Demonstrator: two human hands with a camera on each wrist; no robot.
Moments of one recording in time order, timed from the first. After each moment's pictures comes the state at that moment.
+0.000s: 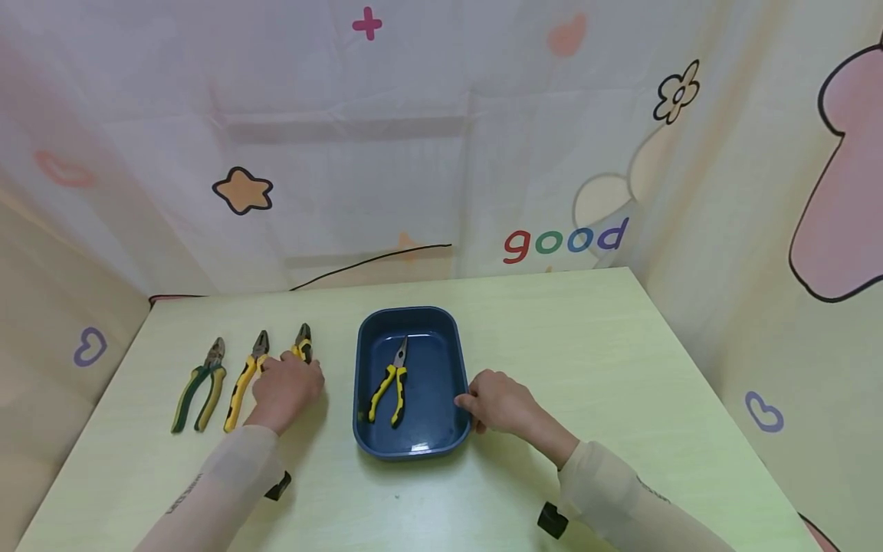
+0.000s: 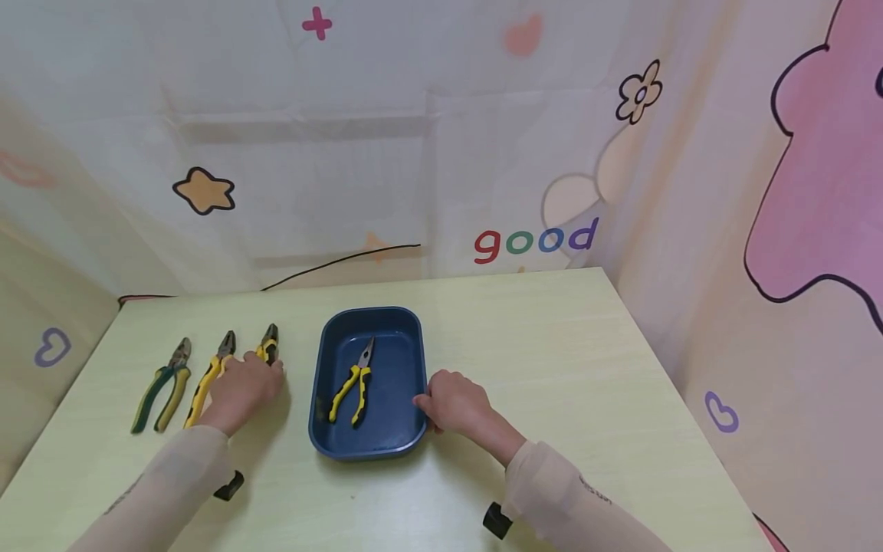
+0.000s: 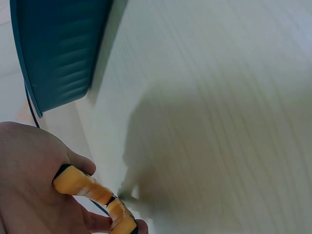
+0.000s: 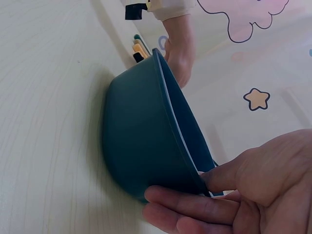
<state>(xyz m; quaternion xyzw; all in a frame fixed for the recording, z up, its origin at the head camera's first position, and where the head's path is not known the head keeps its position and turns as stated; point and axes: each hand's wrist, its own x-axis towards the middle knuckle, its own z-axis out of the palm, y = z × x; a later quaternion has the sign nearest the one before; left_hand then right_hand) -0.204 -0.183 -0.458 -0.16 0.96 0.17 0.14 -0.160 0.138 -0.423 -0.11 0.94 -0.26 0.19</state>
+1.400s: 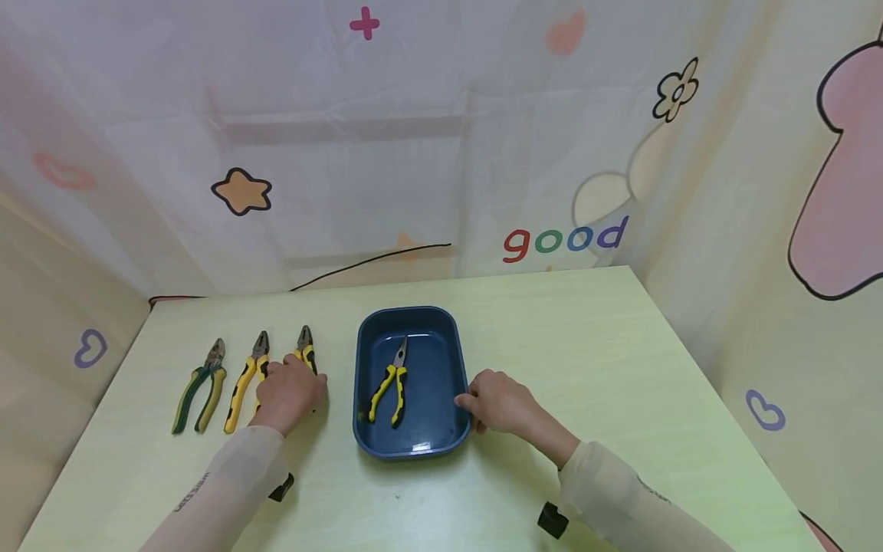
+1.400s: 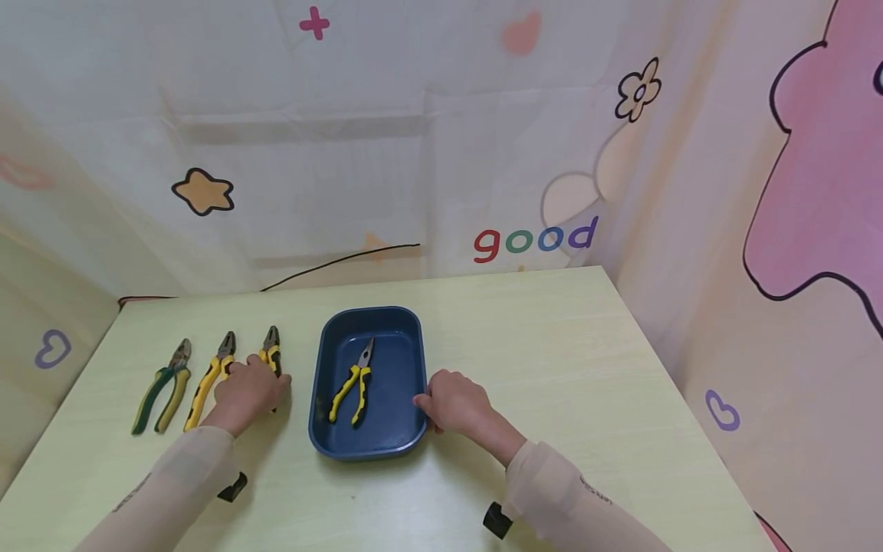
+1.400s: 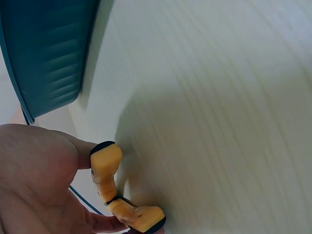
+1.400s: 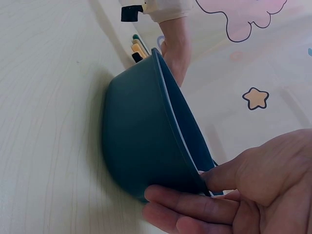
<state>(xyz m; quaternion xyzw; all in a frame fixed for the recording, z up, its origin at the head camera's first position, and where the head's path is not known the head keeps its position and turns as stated) -0.203 -0.179 -0.460 -0.16 0.96 0.15 0.16 -0.160 0.137 -0.422 -0.10 0.94 -0.26 0.20</state>
